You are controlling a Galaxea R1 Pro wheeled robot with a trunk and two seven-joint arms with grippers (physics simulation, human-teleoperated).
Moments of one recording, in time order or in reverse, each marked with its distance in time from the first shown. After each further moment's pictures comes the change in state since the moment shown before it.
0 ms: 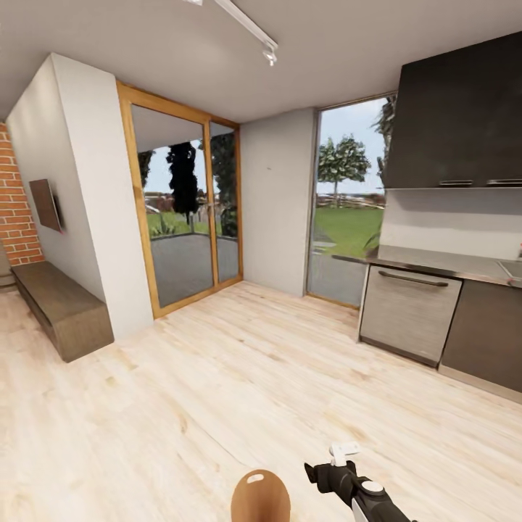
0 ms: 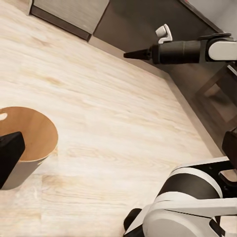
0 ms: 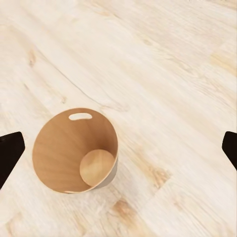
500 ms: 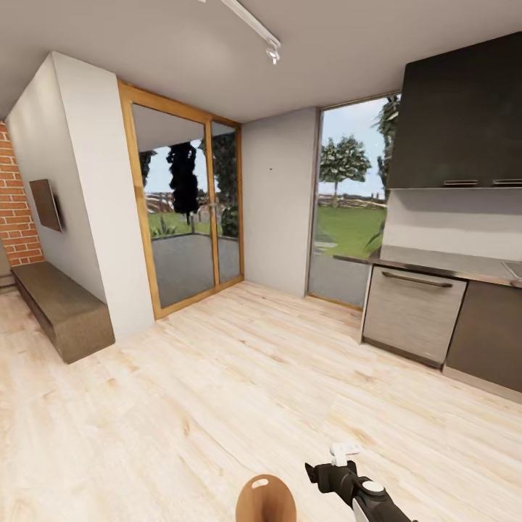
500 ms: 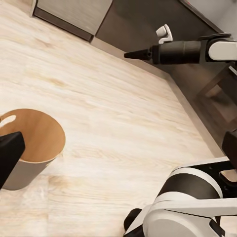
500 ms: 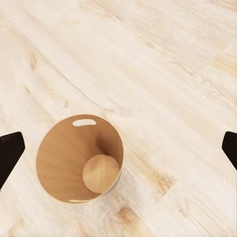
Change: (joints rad) left arm 0.000 0.000 0.001 0.000 0.000 0.000 0.000; right arm 0.000 -0.003 -0.001 0.000 0.000 -0.001 0.000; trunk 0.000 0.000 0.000
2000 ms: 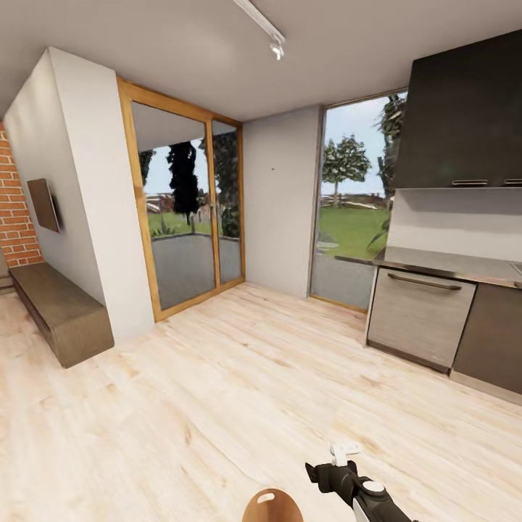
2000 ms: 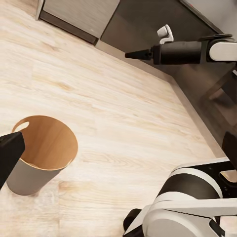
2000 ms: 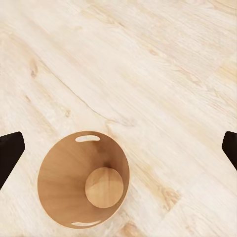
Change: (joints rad) left arm 0.000 0.000 0.003 0.006 0.000 0.001 0.000; right arm 0.000 -0.001 0.000 0.000 0.000 -0.001 0.000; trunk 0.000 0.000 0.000
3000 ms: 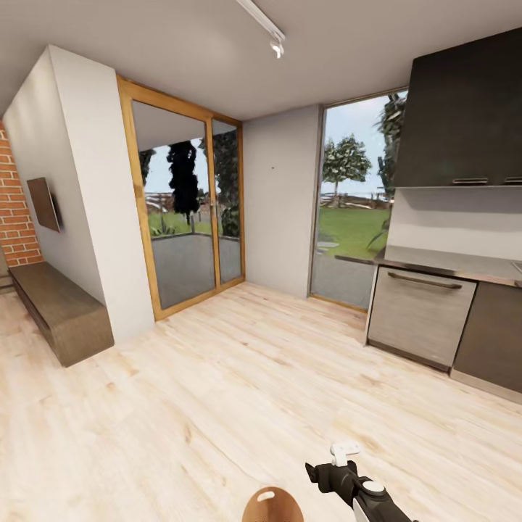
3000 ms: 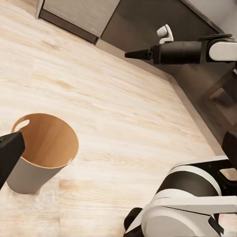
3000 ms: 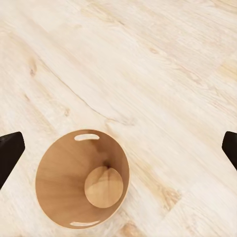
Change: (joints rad) left arm 0.000 0.000 -0.001 0.000 0.000 0.001 0.000; right arm 0.000 0.000 0.000 0.000 0.000 0.000 0.000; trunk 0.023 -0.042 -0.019
